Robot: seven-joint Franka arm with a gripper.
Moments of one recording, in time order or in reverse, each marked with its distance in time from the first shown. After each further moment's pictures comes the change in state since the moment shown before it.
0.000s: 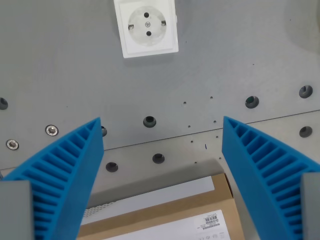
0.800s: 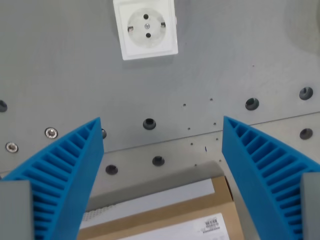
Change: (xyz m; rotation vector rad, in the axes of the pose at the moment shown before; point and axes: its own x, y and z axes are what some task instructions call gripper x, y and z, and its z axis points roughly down) arm 0.004 0.002 0.004 0.001 0.003 0.004
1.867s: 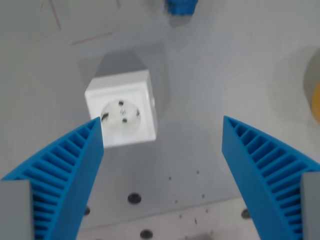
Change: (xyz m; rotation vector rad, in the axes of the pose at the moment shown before) arm 0.072 0.033 0.054 0.008 0.032 0.045
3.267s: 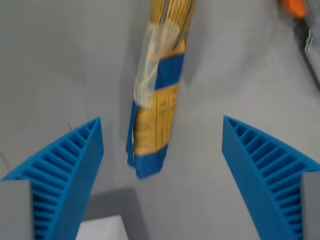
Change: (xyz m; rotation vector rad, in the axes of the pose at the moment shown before) arm 0.106 0.037 0.087 0.002 0.030 0.065
